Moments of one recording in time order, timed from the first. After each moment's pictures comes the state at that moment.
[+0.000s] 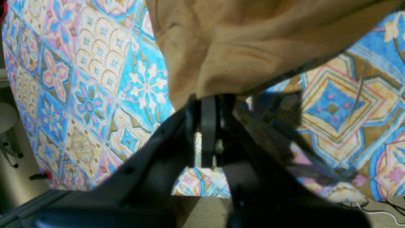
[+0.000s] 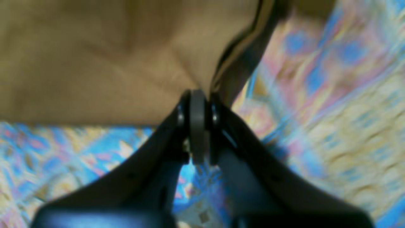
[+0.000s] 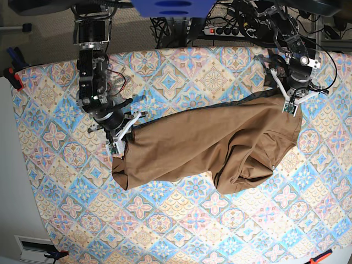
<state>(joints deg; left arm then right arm) 15.8 -0.3 -32.6 117.5 13.0 -41.2 57.2 -2.1 6.3 0.7 95.4 11.4 17.0 -43.7</state>
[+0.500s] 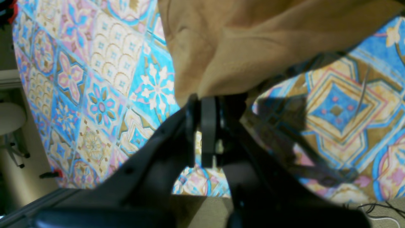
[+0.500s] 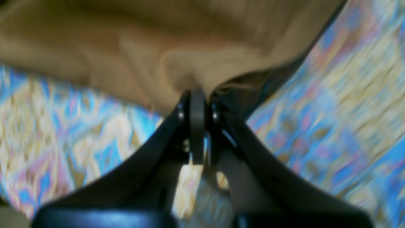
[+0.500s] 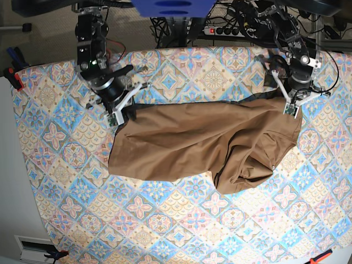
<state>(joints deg) 15.5 -0.5 -31.6 119.3 13.1 -41.2 57.2 -17.8 6.5 0.8 109.5 11.5 17.1 -41.1</state>
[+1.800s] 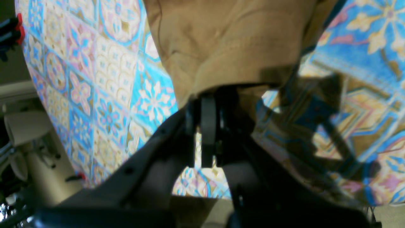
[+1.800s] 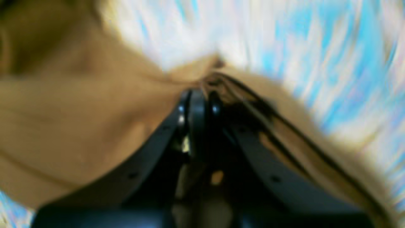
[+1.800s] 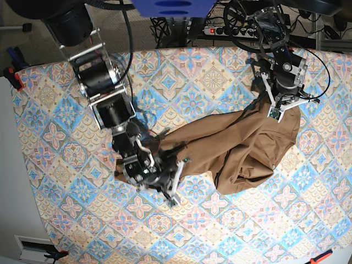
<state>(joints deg) 13.8 3.0 -25.0 119.0 25.7 -41.3 57.7 37.3 -0.4 -24.6 45.8 11.6 17.0 -36.7</state>
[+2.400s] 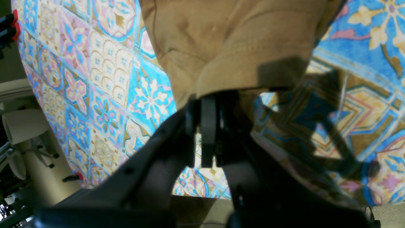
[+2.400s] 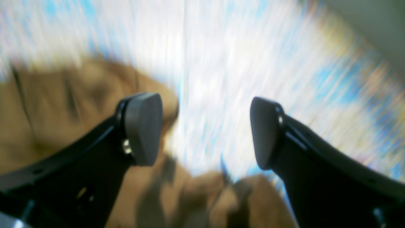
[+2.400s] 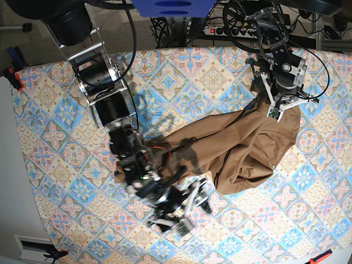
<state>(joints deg) 13.7 3.3 -25.0 118.6 25.7 -41.2 57.6 34.7 0.0 -21.9 73.7 12.4 17.4 -36.4</state>
